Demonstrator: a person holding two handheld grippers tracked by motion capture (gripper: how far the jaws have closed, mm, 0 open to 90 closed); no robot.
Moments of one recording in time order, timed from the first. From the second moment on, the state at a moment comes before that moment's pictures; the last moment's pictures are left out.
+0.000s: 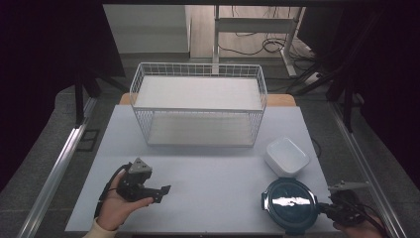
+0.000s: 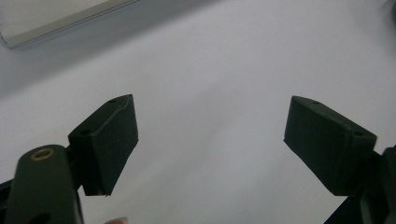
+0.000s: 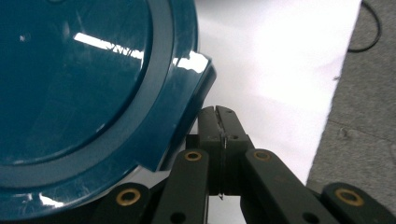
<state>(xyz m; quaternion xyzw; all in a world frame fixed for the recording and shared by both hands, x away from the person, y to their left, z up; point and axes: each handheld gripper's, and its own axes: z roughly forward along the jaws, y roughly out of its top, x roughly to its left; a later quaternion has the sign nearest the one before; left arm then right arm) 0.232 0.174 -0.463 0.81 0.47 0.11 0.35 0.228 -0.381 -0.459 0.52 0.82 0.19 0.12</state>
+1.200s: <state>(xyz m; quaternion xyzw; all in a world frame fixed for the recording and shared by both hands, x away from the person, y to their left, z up) 0.233 0.169 -0.467 0.81 0.46 0.10 0.34 0.227 -0.324 -0.465 0.52 0.83 0.18 0.09</state>
